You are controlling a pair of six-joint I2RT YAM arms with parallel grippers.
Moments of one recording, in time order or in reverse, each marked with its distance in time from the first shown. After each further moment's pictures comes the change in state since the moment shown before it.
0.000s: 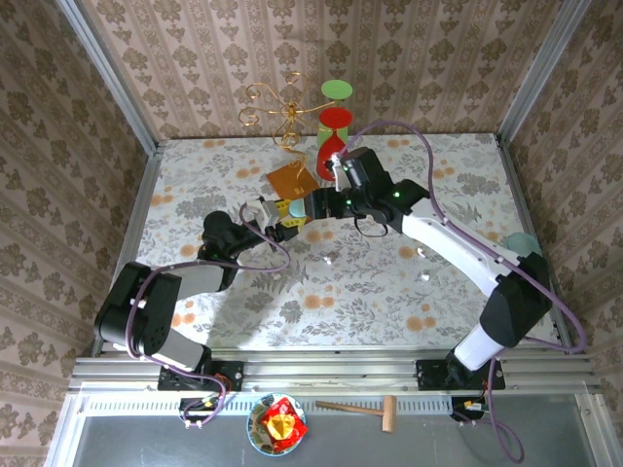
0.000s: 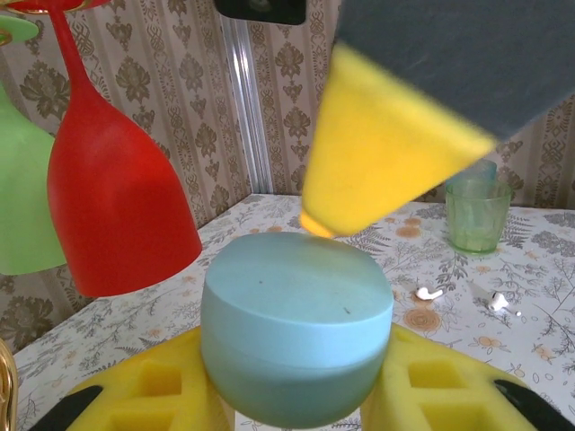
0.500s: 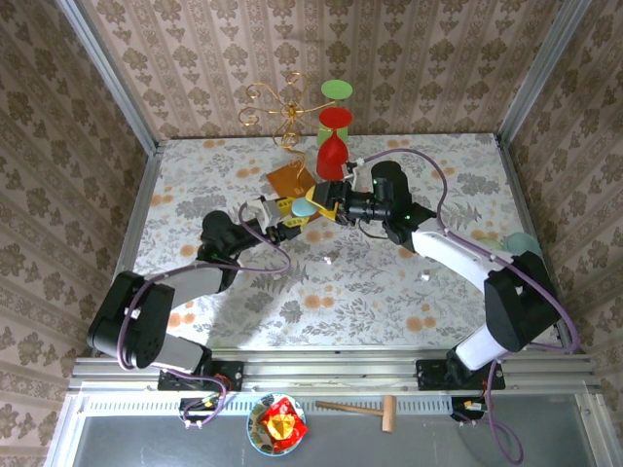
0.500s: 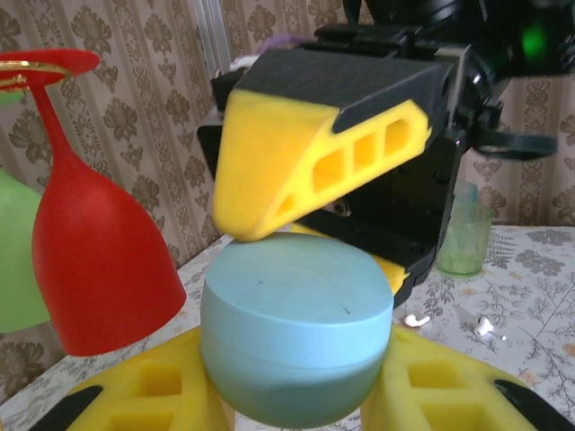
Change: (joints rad) left arm -0.031 -0.077 0.016 -0.035 -0.003 0.001; right arm -0.113 -0.011 -0.373 0.821 -0.450 0.672
